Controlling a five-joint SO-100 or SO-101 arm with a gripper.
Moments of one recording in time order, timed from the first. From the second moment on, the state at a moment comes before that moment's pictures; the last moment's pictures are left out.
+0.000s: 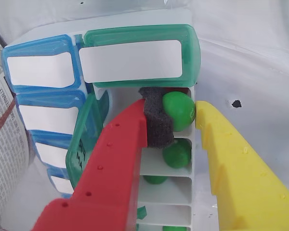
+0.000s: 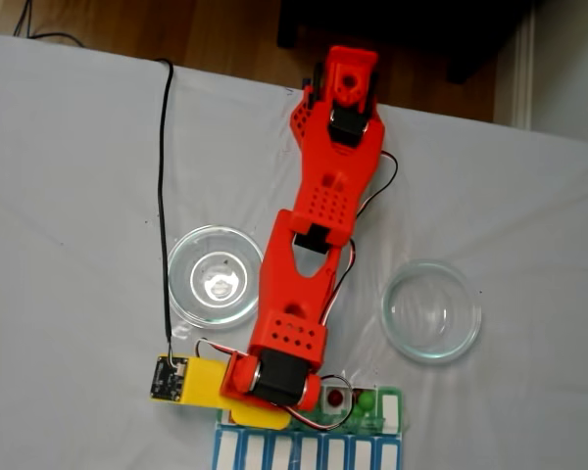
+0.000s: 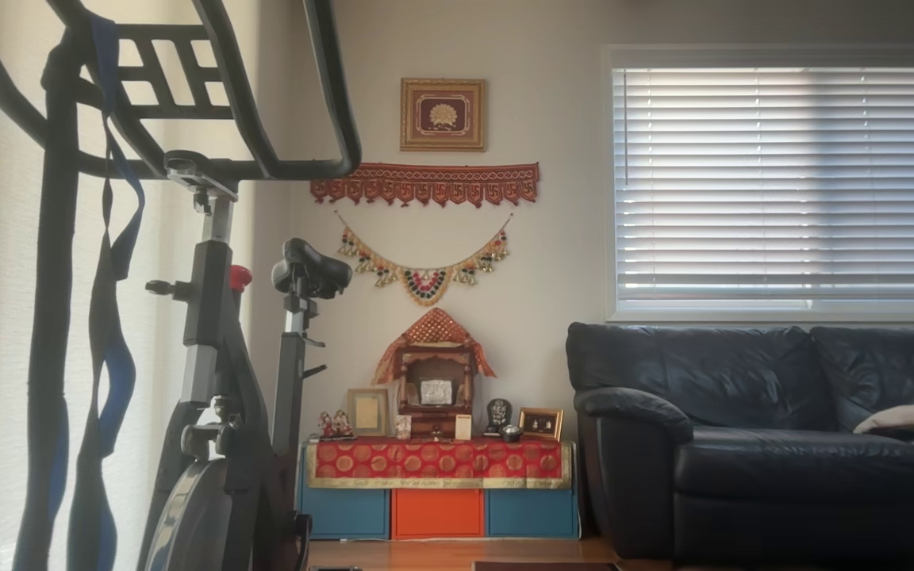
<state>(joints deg) 9.6 45.4 5.4 107.3 -6.2</state>
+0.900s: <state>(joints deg) 9.3 47.5 -1.1 107.3 -4.6</state>
